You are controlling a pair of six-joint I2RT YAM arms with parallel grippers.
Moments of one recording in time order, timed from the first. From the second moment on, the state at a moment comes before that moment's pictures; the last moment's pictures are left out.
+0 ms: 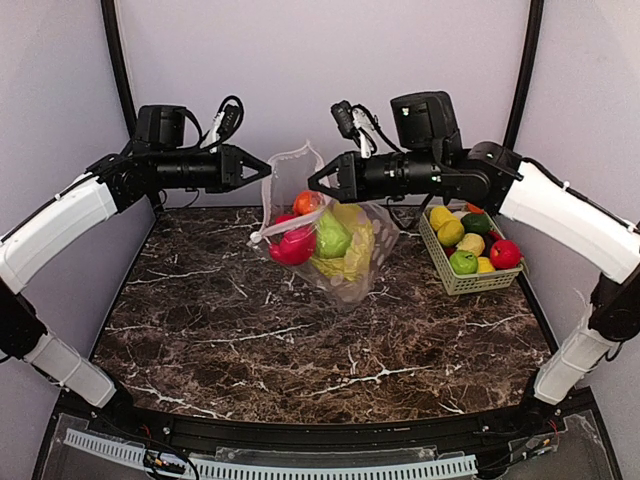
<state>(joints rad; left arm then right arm) -0.53 1.42 1.50 -0.41 0.48 -0.43 0.95 1.60 1.76 -0.51 -0.20 0.38</state>
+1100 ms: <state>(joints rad) -0.55 1.13 0.88 -0.10 0.64 -0.32 0.95 1.61 1.58 -0.38 -0.02 0.57</state>
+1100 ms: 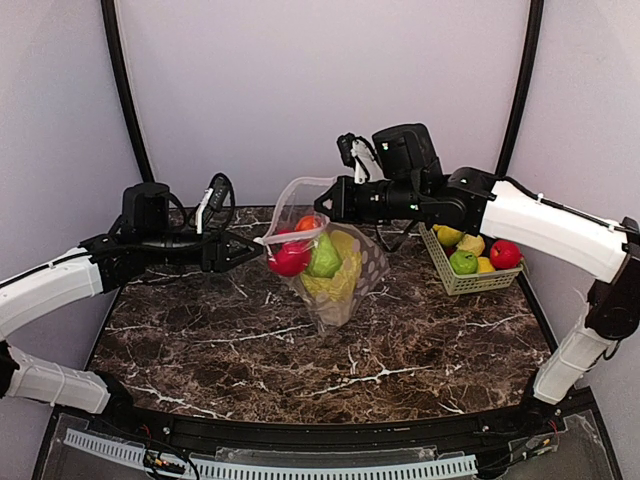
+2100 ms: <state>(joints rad) -0.65 1.35 1.28 -0.21 0.71 -0.16 0.80 1.29 1.38 -0.52 0.28 0.52</state>
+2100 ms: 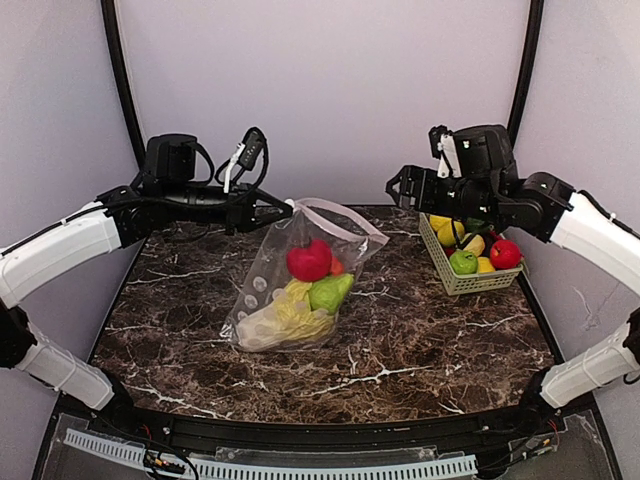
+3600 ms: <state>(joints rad) -0.65 1.12 1.11 -0.43 0.46 -0.06 0.16 1.74 1.36 -0.56 0.01 0.32</state>
